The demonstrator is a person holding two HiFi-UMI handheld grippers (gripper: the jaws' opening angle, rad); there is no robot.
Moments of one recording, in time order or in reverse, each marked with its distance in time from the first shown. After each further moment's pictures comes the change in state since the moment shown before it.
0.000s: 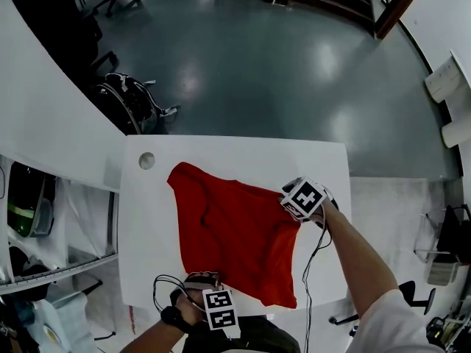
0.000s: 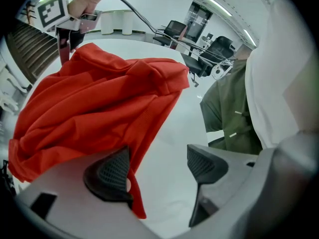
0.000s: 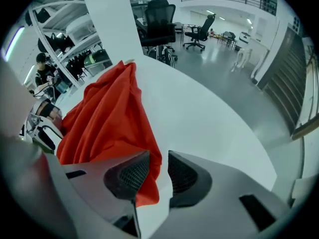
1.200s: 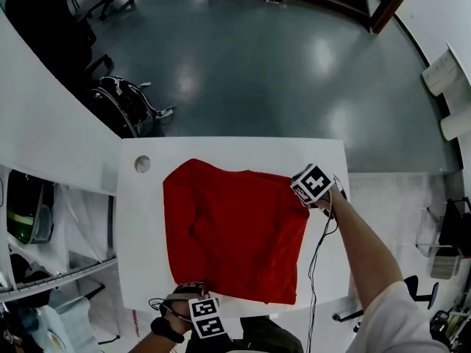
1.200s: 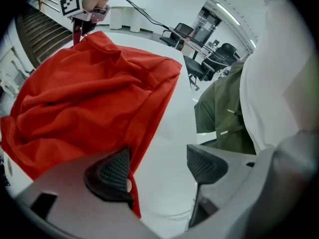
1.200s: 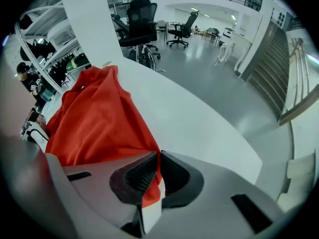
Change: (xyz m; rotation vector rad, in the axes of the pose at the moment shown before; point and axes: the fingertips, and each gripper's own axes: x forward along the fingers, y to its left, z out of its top) left arm 0.000 -0.023 -0.034 -0.105 0.005 -0.039; right arm -0.007 -0.061 -0.018 0.124 0.019 -0.103
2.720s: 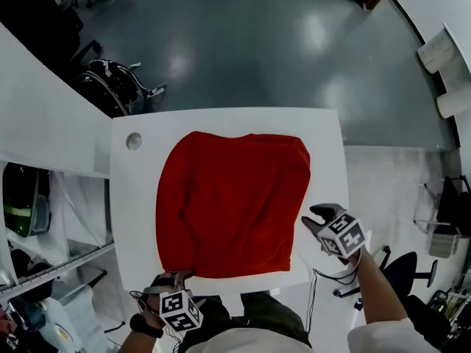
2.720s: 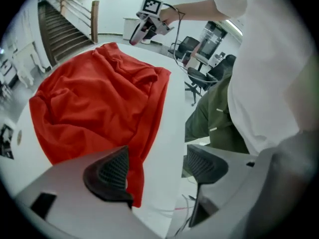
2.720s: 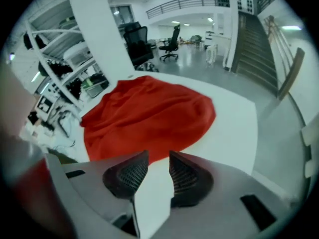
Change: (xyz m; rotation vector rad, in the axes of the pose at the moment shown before) left arm -0.038 -0.019 -0.038 -0.068 -0.125 0.088; right arm -0.092 0.123 -0.136 0.158 -0.145 0.087
